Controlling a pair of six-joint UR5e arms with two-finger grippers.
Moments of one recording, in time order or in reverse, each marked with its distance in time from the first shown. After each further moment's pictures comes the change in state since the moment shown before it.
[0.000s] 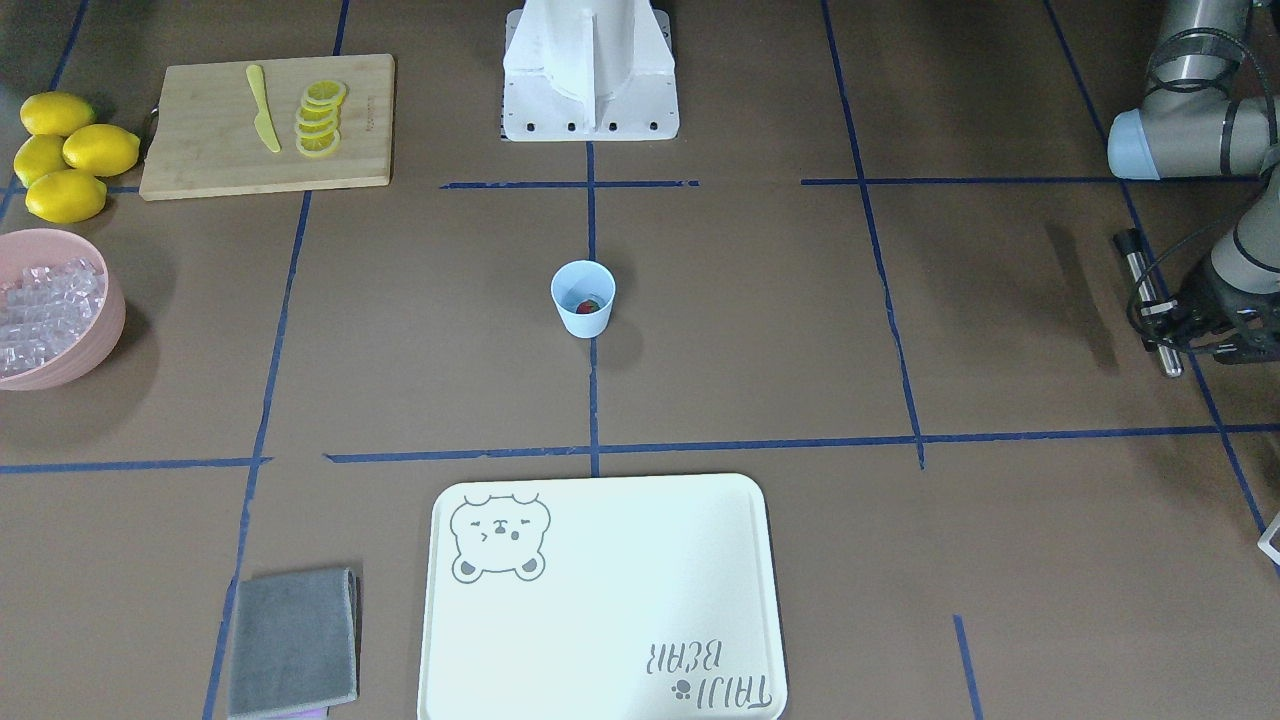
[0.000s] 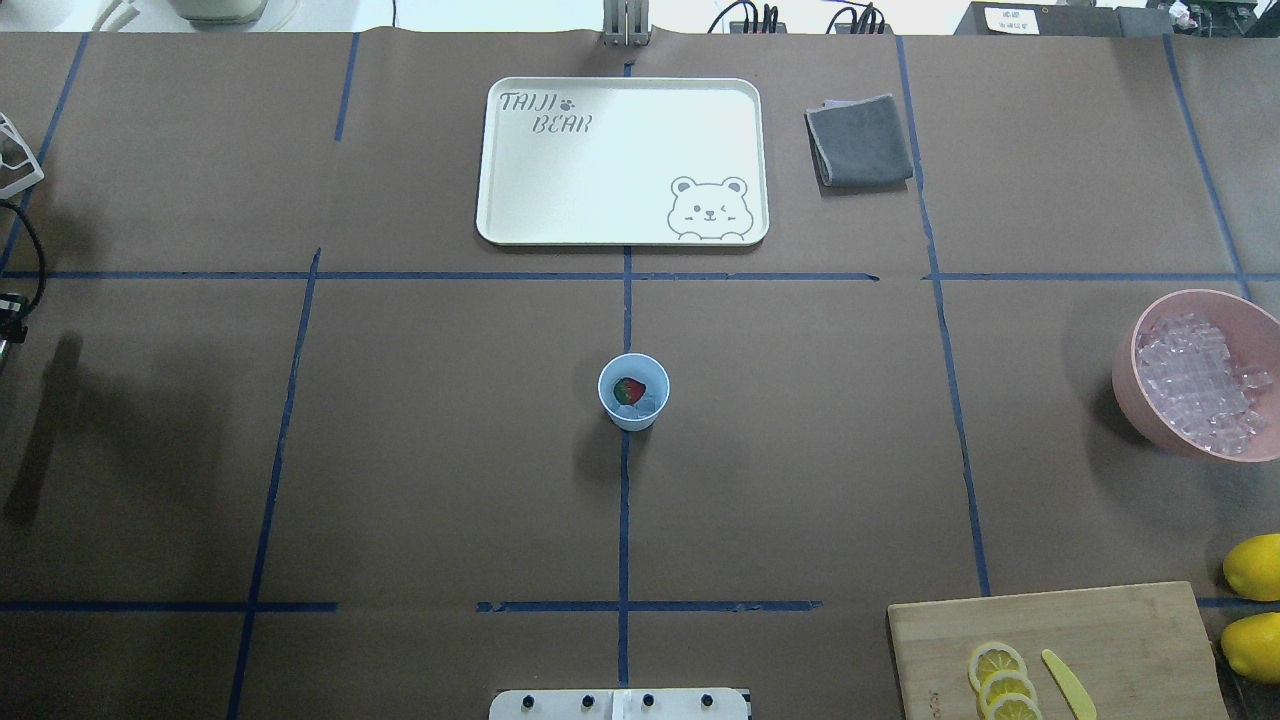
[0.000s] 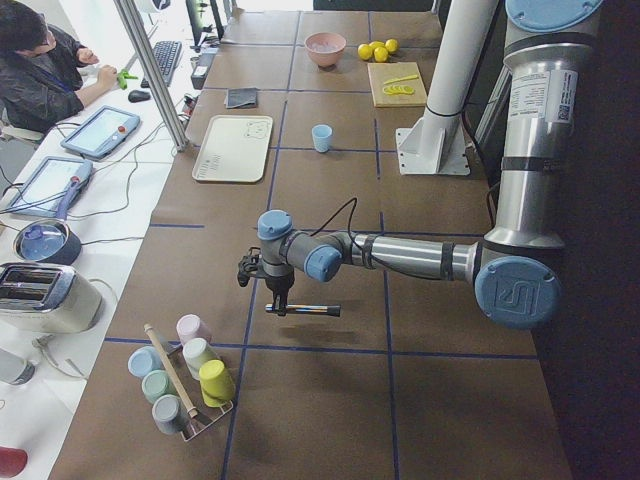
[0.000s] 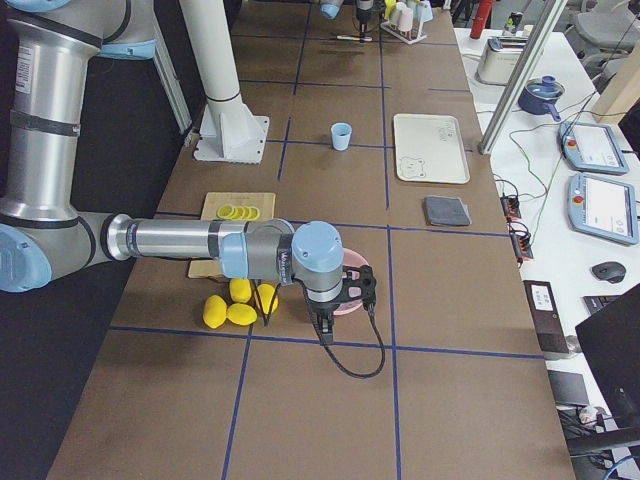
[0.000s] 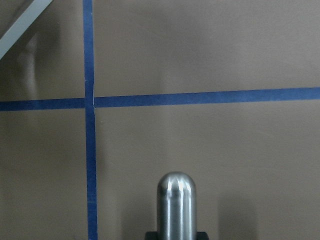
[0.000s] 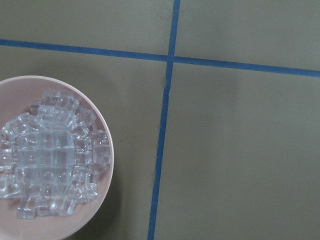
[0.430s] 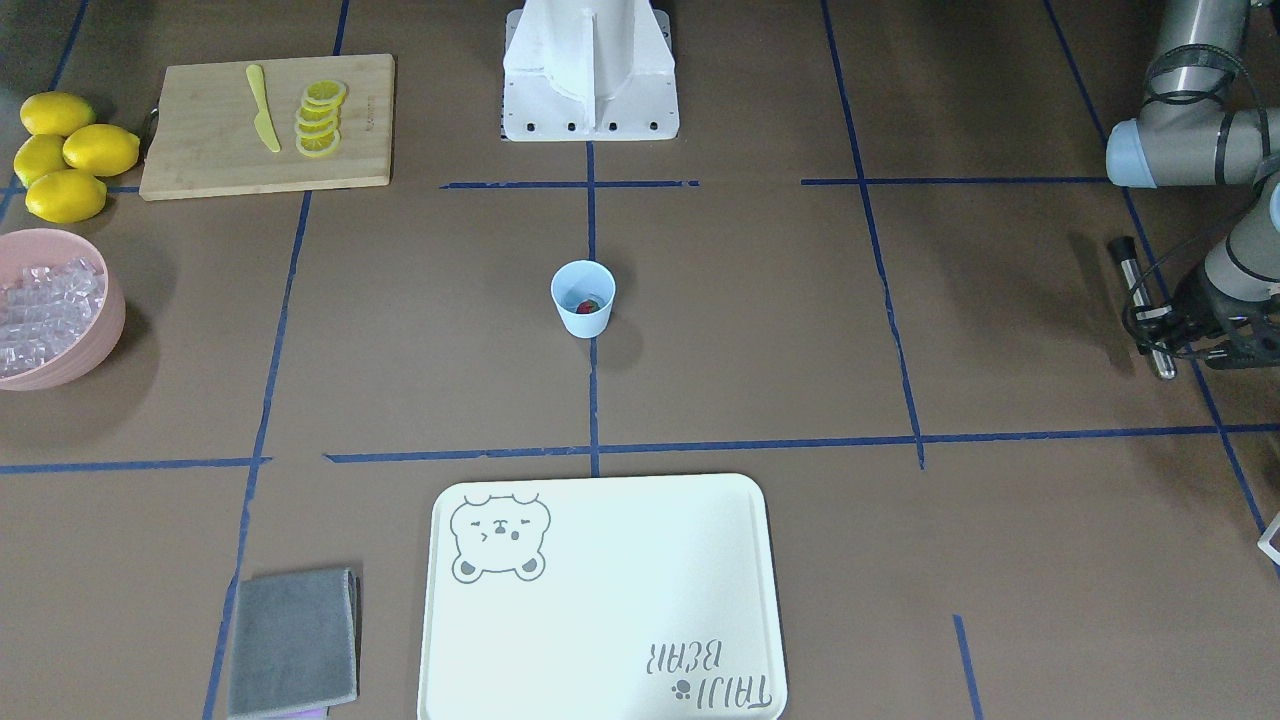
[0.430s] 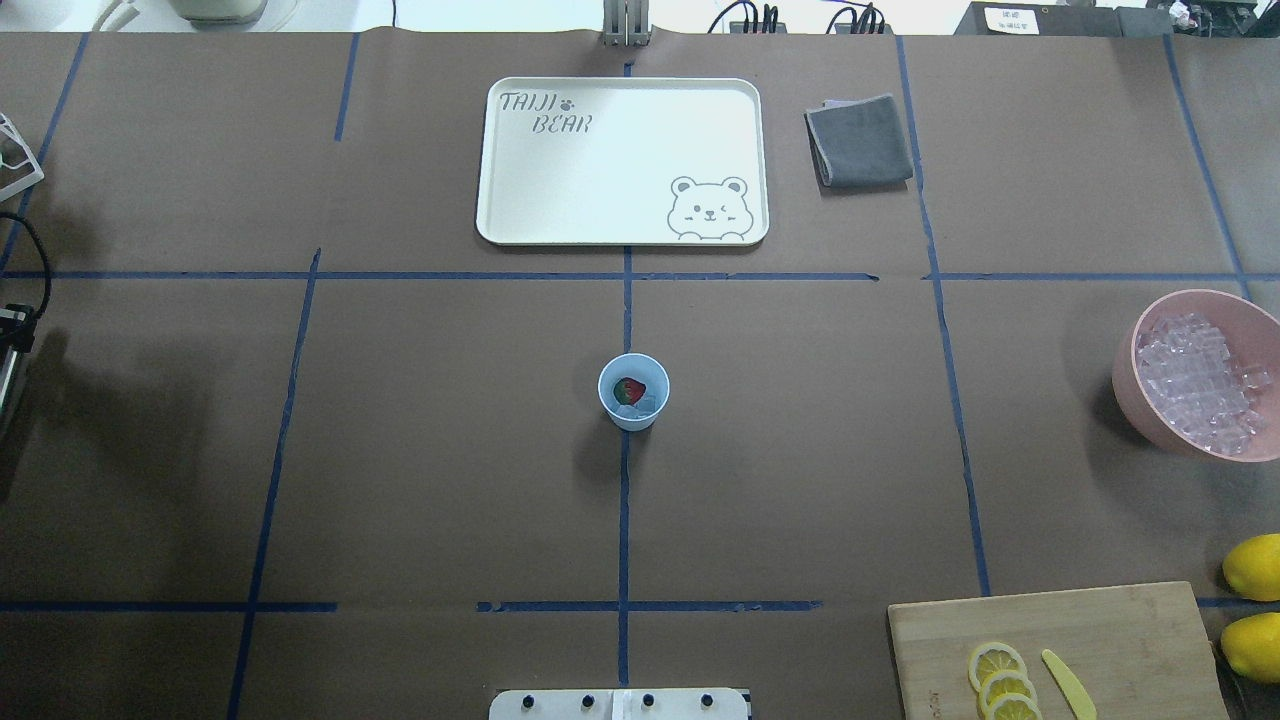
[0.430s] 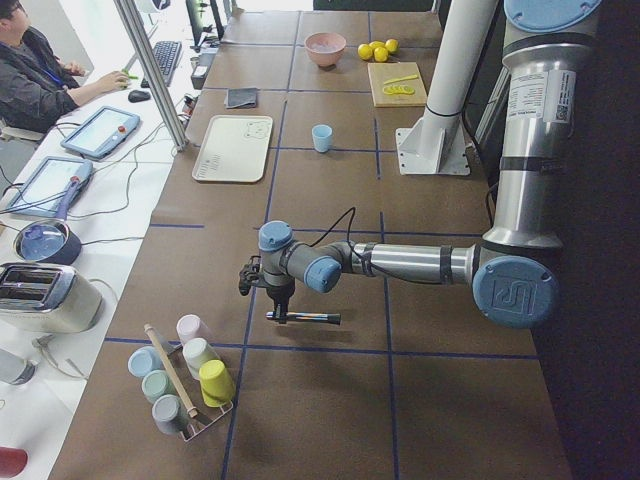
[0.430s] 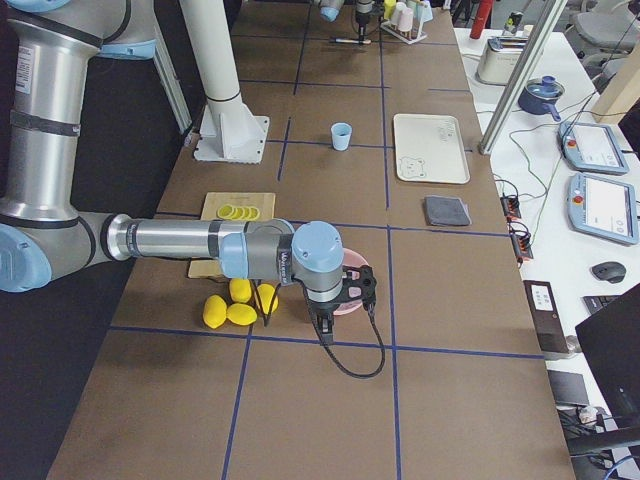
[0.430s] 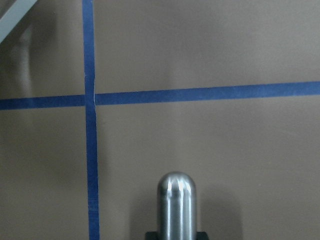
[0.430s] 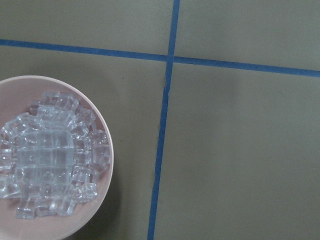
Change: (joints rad) left arm 0.020 -0.003 0.037 -0.027 0.000 0.002; right arm 0.000 0.000 0.000 0.000 -0.001 0.000
